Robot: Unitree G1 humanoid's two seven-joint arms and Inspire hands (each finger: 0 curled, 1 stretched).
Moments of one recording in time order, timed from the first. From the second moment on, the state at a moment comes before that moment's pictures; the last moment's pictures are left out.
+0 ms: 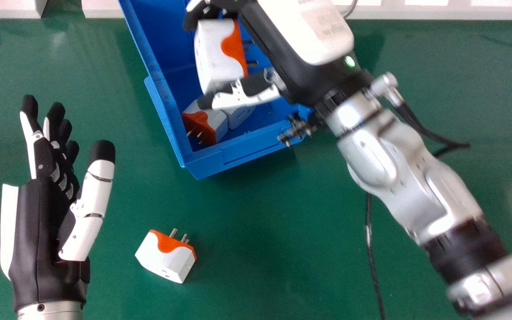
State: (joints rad) left arm 0.47 0.01 0.14 -0.40 -0.05 -0.29 -0.03; right arm -0.82 -0.16 0.35 0.55 -0.77 -0.42 -0.27
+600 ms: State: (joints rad) left arm 0.50 0.00 0.12 -0.43 -0.05 -0.29 -0.02; right arm -1.19 -0.01 0.51 1.17 -0.84 -0.33 -0.42
